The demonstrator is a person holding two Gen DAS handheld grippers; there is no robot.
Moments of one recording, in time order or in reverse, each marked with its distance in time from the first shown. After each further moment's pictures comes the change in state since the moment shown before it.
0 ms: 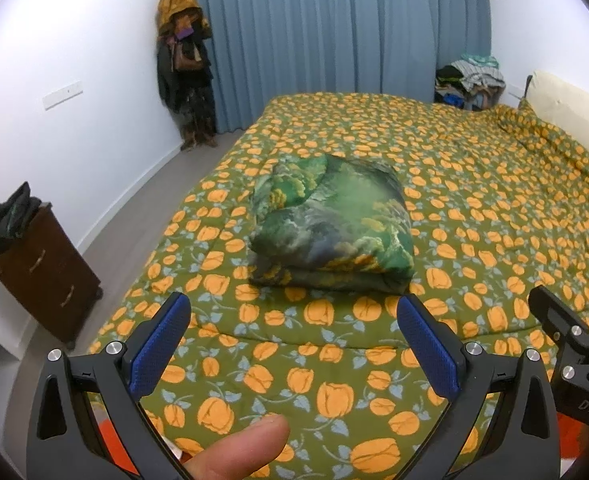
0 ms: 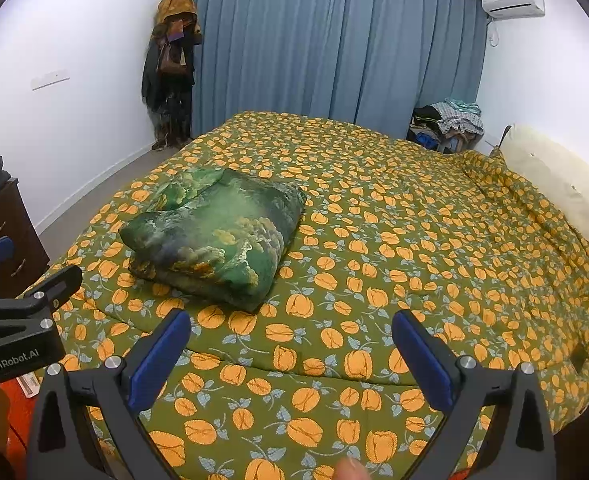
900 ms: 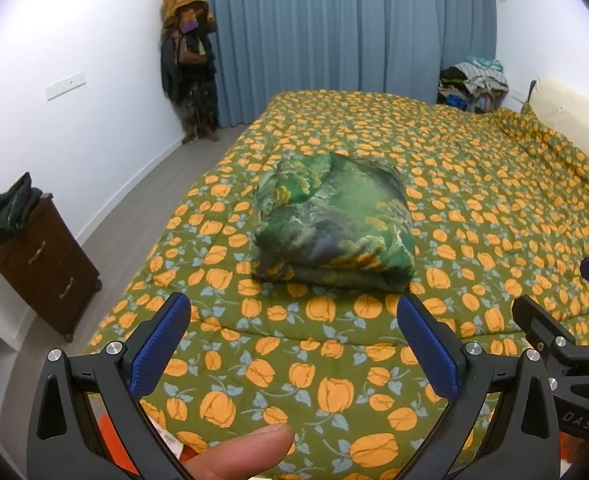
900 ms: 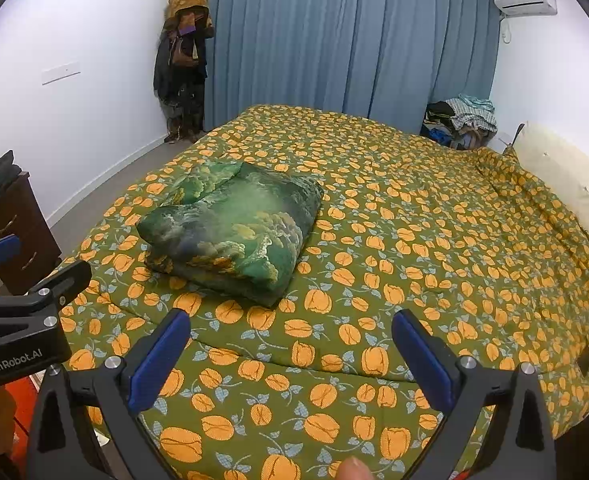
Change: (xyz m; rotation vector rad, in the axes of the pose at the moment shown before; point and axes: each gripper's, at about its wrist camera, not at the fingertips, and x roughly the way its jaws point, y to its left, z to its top) left arm -0.004 0.007 -0.001 -0.015 0.008 0.001; right arm -0.001 0.013 0.004 -0.013 0.024 0.041
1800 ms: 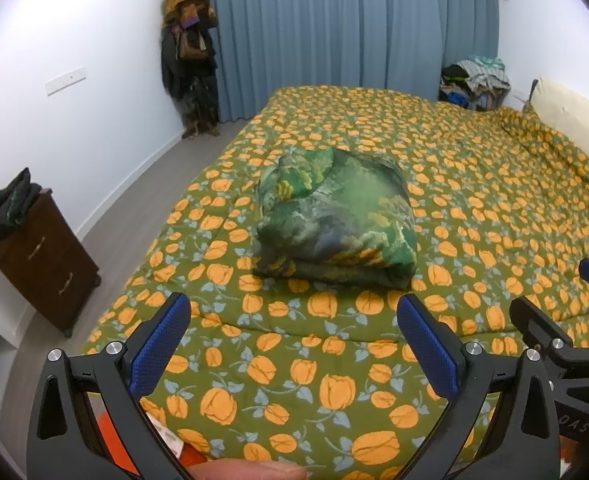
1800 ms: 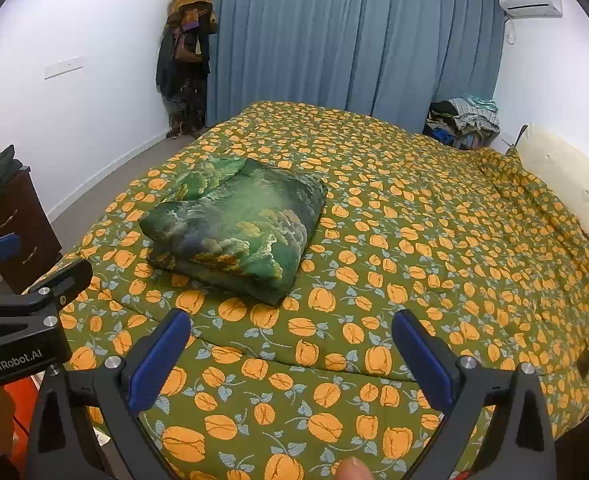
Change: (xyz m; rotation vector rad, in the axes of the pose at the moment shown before) left arm 0.000 0.002 -0.002 -0.010 0.020 0.000; right arm 0.003 0.005 0.002 -0.006 0.014 0.000
